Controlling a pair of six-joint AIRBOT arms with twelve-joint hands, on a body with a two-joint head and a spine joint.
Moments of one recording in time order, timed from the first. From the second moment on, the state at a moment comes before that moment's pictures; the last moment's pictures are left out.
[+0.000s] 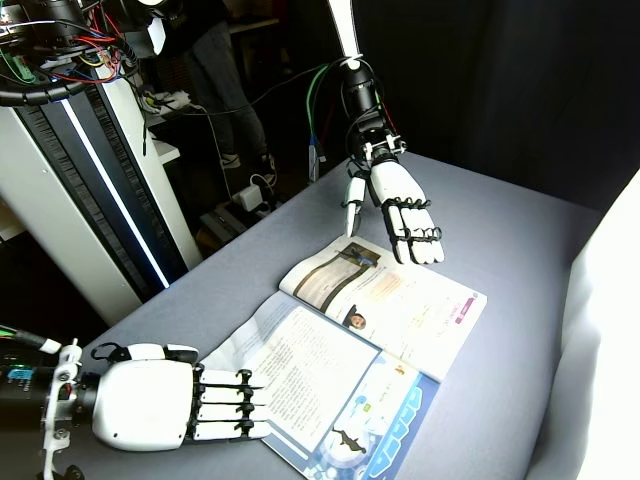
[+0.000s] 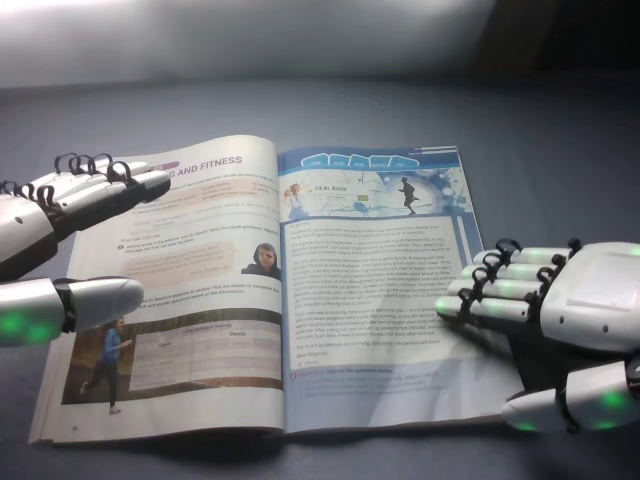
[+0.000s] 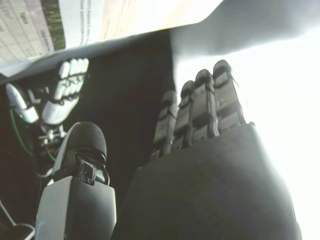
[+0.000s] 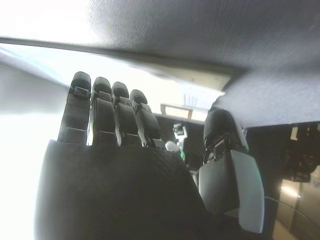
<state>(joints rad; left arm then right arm) 1.06 -0.99 1.25 0.03 -1.13 0.36 -0.81 -0.97 1.05 -0.39 0.45 -0.69</state>
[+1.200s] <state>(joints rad) 1.21 -1.03 1.24 -0.10 -1.18 0.34 -0.56 -1.32 1.23 -0.48 0.61 -0.67</state>
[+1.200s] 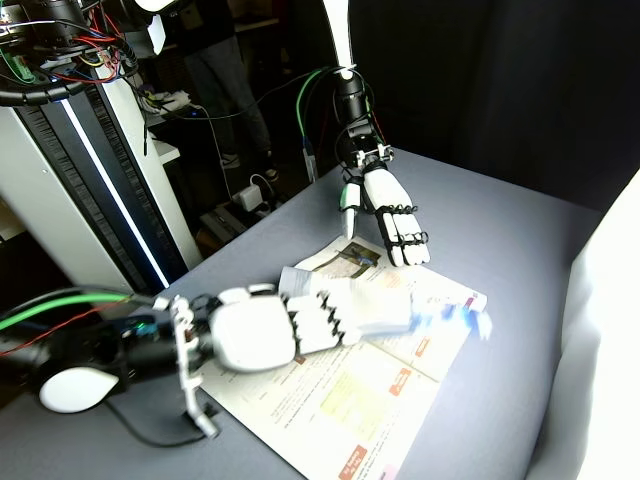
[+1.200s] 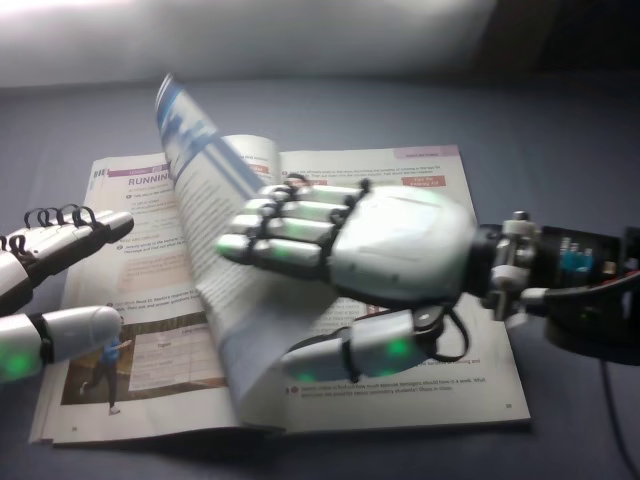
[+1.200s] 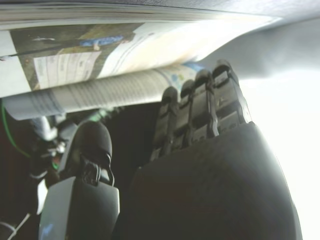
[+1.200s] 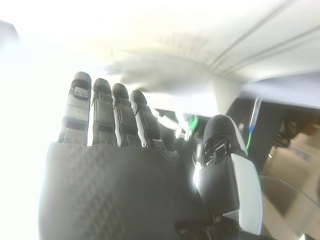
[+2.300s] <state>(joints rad) 1.31 -0.96 1.17 -0.25 -1.30 0.40 -0.44 -1.05 1.04 -0.74 0.89 -0.52</state>
